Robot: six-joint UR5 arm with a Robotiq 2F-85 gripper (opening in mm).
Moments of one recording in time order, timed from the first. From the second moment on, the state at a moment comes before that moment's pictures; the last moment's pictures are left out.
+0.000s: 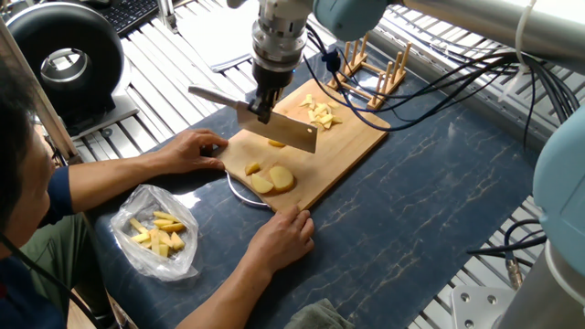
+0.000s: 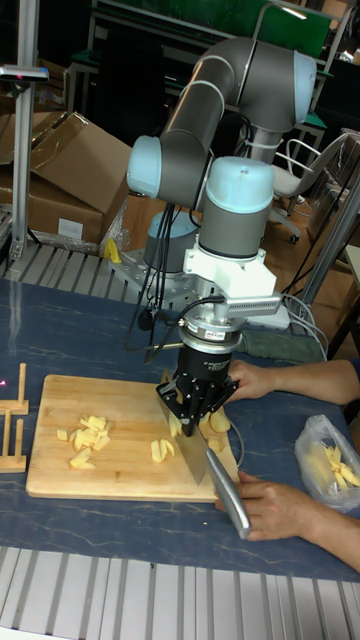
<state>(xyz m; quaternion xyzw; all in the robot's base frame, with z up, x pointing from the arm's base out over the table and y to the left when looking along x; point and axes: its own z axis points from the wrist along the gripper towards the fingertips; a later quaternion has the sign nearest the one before) 0.604 0.059 0.086 -0.21 0.97 0.03 0.08</state>
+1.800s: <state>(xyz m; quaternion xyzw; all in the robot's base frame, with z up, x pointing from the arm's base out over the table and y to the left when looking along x) 0.604 0.052 0.082 -0.29 0.95 0.05 0.09</state>
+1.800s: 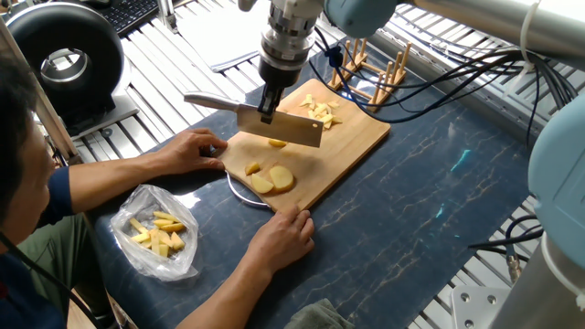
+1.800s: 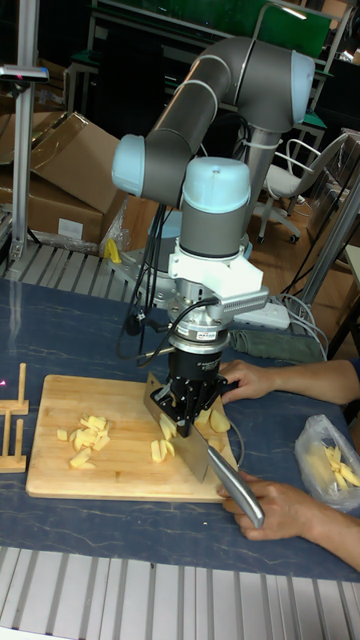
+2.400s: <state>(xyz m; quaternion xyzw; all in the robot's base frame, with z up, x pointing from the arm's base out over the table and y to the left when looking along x) 0.603 0.052 0.081 -0.29 0.95 0.05 0.09</state>
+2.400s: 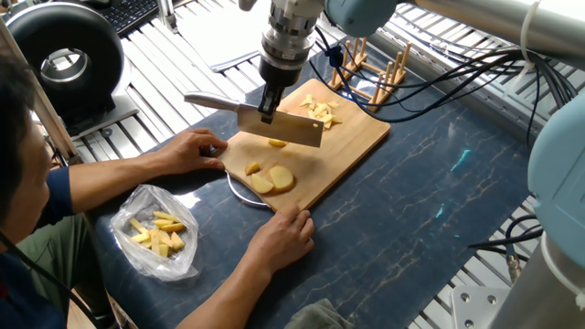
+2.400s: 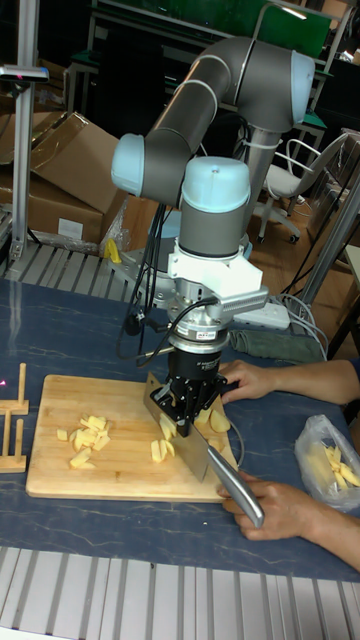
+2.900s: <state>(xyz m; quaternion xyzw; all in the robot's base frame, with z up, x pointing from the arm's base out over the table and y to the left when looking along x) 0.603 0.053 0.079 -0.30 0.95 0.06 0.09</state>
